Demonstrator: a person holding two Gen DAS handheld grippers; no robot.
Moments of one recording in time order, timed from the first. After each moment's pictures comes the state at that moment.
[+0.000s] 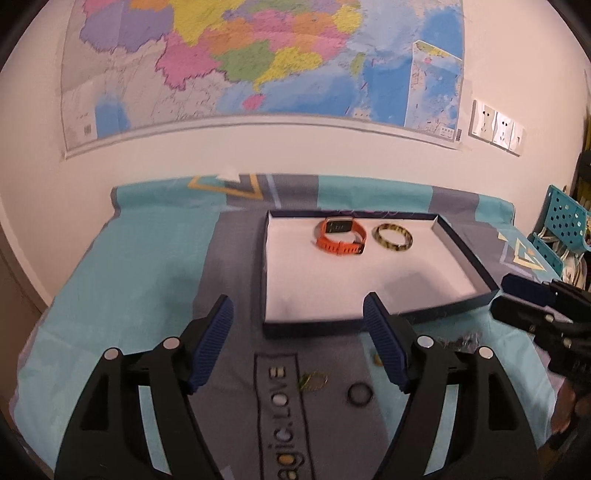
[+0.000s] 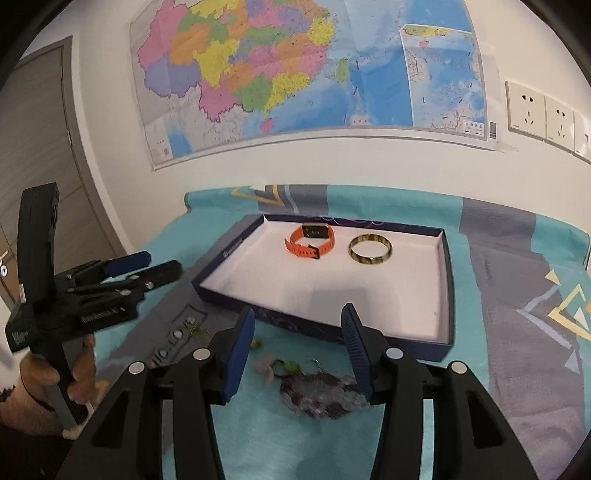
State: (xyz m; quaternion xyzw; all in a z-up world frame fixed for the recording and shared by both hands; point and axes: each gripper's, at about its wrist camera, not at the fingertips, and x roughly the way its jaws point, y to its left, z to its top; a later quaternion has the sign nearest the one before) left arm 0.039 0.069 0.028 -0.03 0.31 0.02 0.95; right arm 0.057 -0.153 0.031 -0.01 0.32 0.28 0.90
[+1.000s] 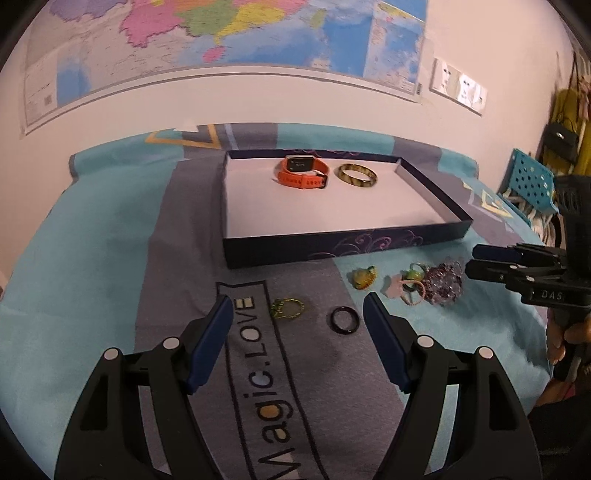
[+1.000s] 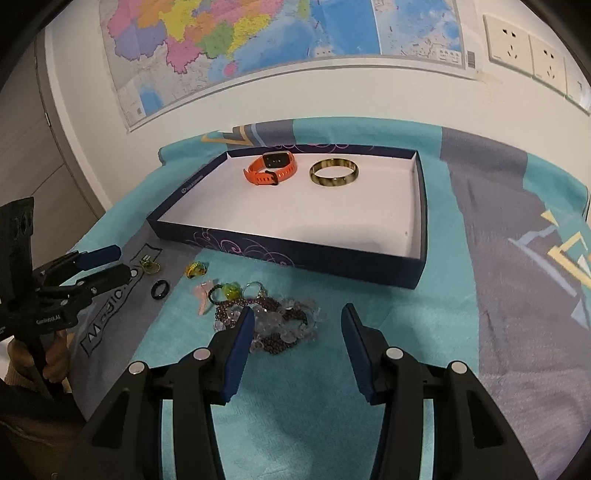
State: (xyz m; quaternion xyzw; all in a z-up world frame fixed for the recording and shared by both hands) left arm 0.021 0.061 -0.024 -0.02 0.35 -0.08 0.93; right arm 0.070 -0.184 -0.023 -0.02 0.41 0.26 0.87
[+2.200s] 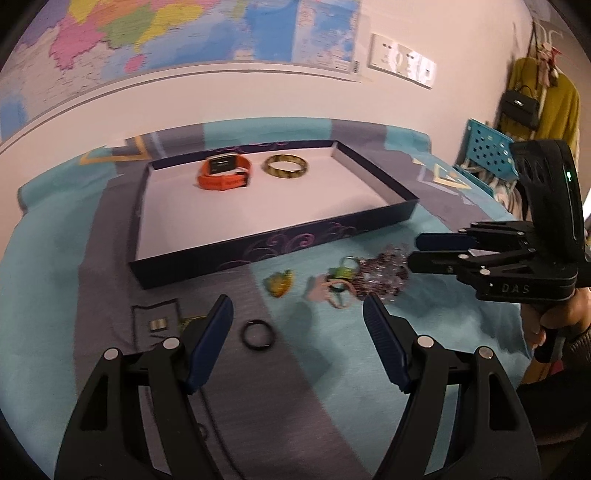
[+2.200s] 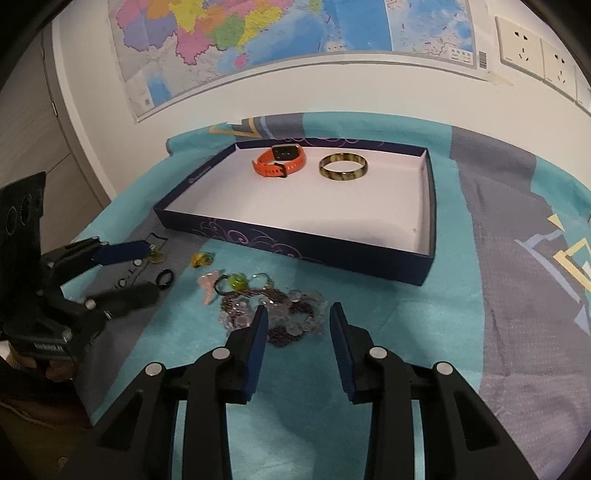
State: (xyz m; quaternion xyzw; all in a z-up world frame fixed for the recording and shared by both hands) left arm 0.032 0.010 -0.024 0.02 0.36 -0.17 0.92; right arm 0.069 -0.182 -0.021 -0.03 0.42 0.28 0.86
